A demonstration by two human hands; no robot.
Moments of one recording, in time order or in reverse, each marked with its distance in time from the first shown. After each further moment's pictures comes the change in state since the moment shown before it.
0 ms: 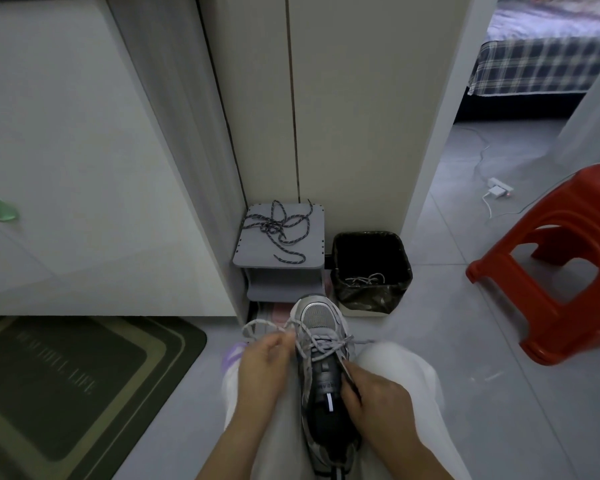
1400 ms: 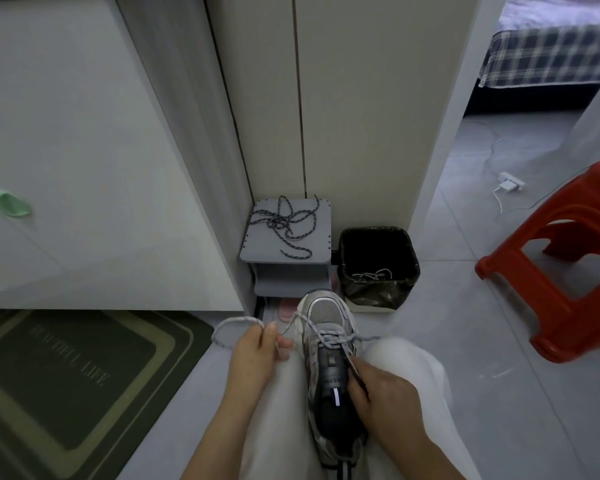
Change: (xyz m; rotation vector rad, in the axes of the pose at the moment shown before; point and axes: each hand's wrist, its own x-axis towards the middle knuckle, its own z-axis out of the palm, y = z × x) left_hand 0.018 -0.021 -0.014 -0.159 -0.051 -0.230; right_hand -0.001 -0.001 -0.002 0.016 -0.003 0.002
